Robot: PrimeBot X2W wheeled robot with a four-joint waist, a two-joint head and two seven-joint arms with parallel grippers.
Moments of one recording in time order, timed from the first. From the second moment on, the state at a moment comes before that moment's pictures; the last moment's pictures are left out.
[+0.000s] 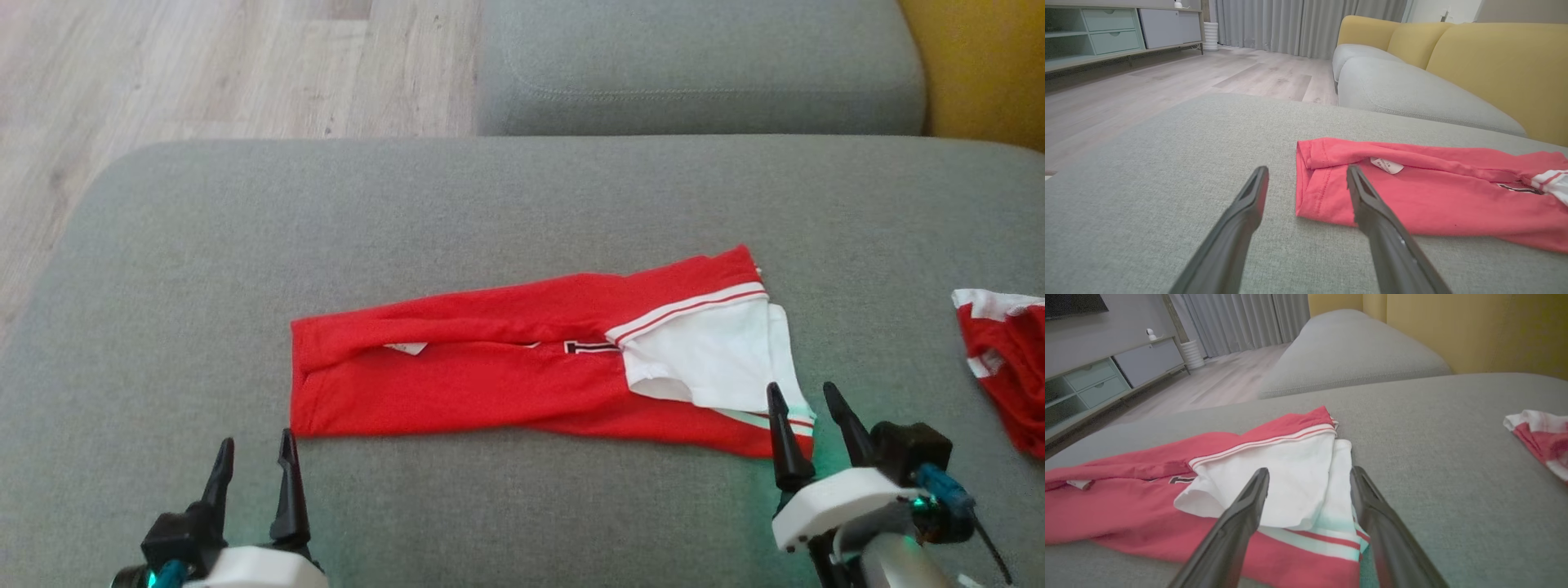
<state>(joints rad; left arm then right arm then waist) -0.01 0.05 0.00 0.46 -0.20 -0.08 -0.25 -0.12 -0.05 0.05 0.58 0.19 0.14 -0.25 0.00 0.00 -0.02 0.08</state>
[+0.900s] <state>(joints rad) -0.10 0.05 -0.10 0.48 -0.26 -0.08 -0.25 -0.50 -0.08 0.05 1.10 0.32 0.13 -0.26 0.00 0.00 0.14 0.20</state>
